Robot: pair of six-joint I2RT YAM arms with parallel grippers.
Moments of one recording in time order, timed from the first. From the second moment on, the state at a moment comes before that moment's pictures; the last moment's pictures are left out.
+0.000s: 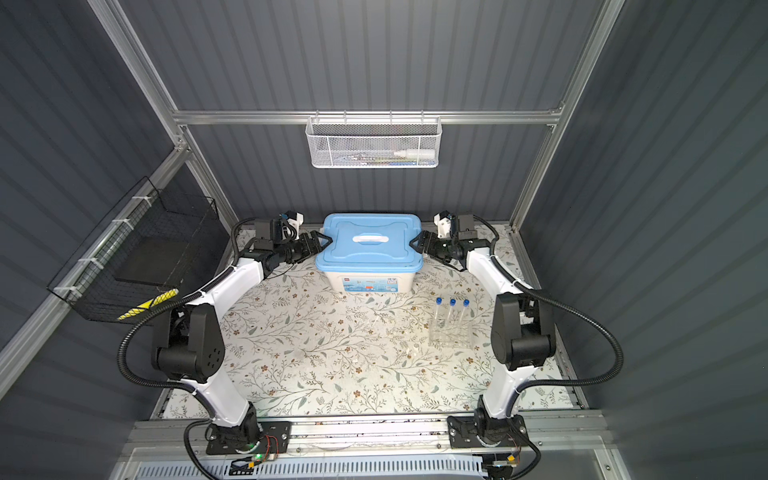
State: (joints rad) left arm -0.20 1.76 1.36 -0.18 0.52 -0.52; right arm 0.15 1.80 1.44 -0.35 -0.53 0.46
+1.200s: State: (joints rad) left arm -0.25 1.70 1.41 -0.26 0.41 -0.49; right arm 0.18 1.71 1.49 -0.39 -0.47 0.43
